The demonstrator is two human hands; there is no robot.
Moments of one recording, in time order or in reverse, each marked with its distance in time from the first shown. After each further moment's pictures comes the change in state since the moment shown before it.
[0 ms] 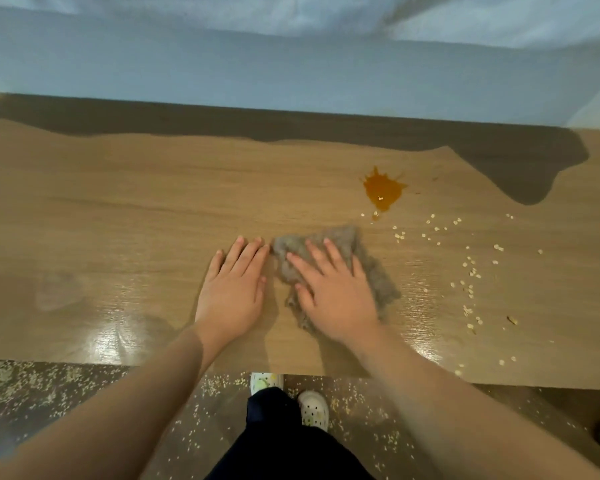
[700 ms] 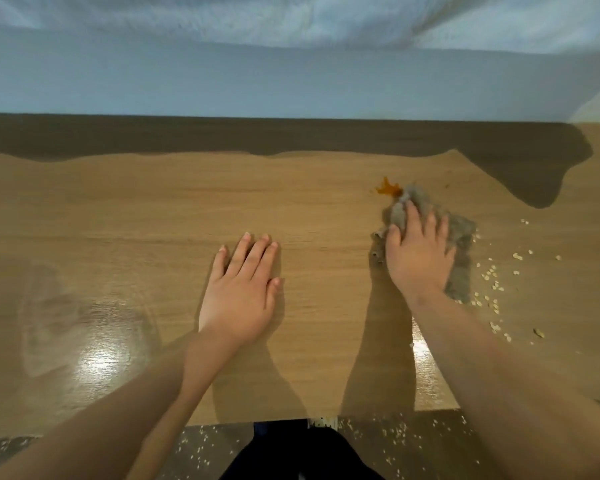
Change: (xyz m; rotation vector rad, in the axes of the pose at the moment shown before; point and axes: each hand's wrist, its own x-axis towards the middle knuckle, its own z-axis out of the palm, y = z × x) left_hand 0.042 -0.027 -0.007 0.065 0.005 0.094; right_hand 0.059 0.070 -0.023 0.194 0.181 0.796
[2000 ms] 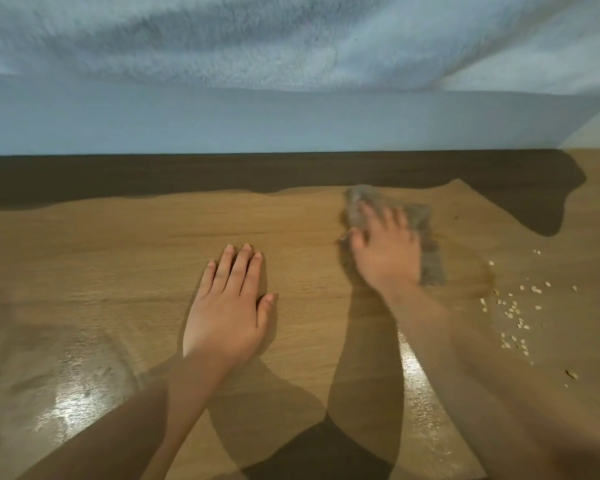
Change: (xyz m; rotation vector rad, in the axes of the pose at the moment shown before) left_hand 0.045 -0.039 -0.007 0.024 0.024 0.021; right_hand 0.045 -0.065 0.013 -0.145 0.035 -0.238
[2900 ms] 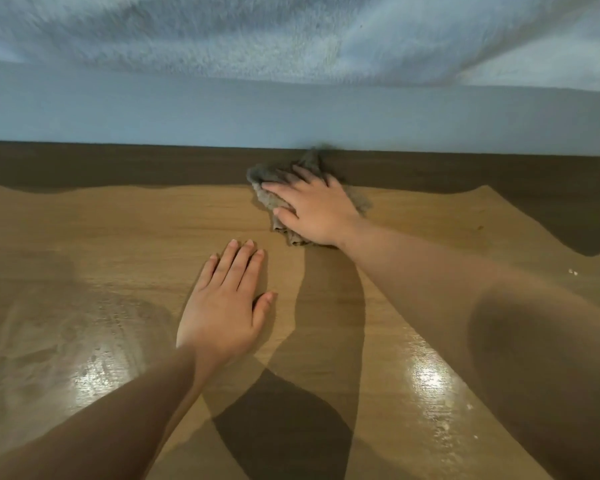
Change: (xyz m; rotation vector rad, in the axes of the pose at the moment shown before) left_hand 0.000 0.002 0.000 0.028 0.010 -0.017; right_hand 0.065 -0.083 -0.004 -0.014 -0.122 -0.686
